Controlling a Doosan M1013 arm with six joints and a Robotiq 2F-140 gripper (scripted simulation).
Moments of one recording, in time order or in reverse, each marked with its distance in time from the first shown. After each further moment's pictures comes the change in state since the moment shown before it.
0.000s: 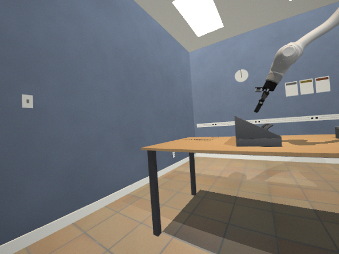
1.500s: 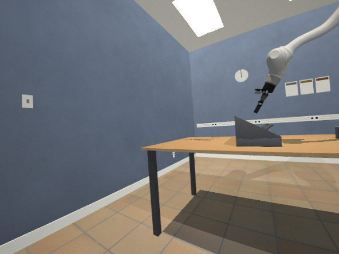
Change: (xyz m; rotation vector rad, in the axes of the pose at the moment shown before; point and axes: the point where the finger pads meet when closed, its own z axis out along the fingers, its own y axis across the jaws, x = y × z) arm 0.000 0.064 0.000 -0.001 0.000 0.000
